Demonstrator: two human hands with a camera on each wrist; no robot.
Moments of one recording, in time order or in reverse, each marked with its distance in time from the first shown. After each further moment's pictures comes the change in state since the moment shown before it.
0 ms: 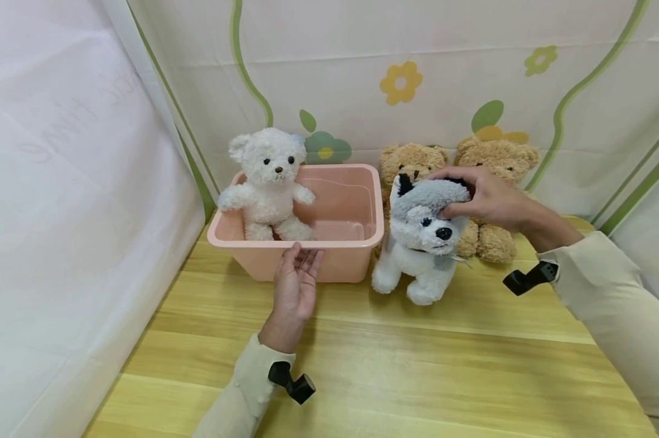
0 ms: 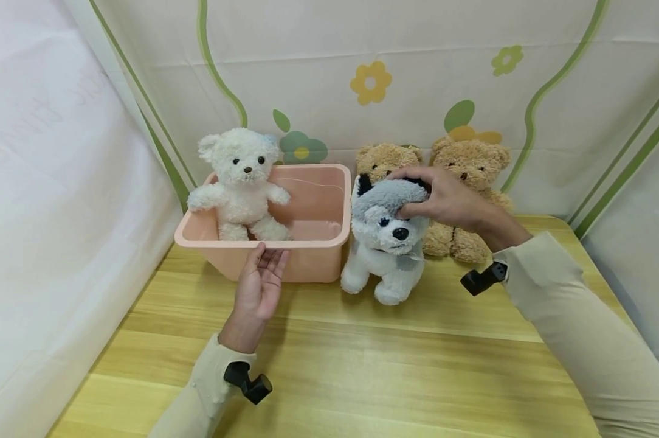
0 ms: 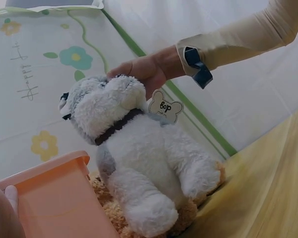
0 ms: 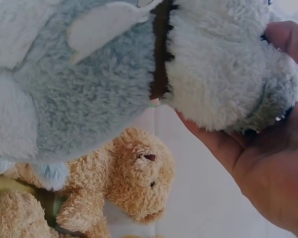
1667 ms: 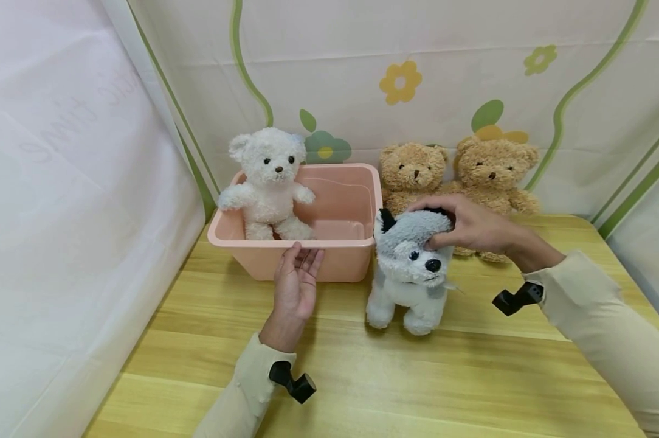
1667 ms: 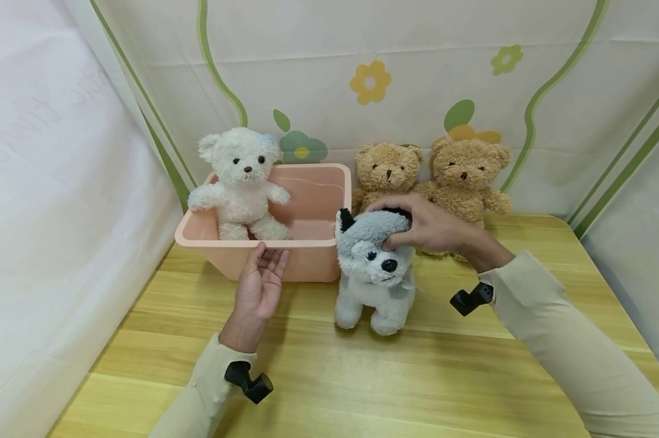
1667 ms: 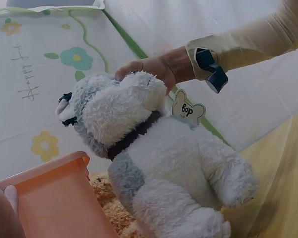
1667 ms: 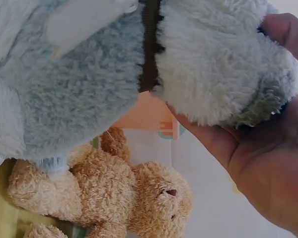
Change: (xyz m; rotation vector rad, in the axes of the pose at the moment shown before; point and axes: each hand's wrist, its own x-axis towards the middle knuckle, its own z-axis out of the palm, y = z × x) left_hand -0.001 0.000 0.000 0.002 -0.001 0.001; right_hand -0.005 0.003 0.033 0.035 -0.185 -0.145
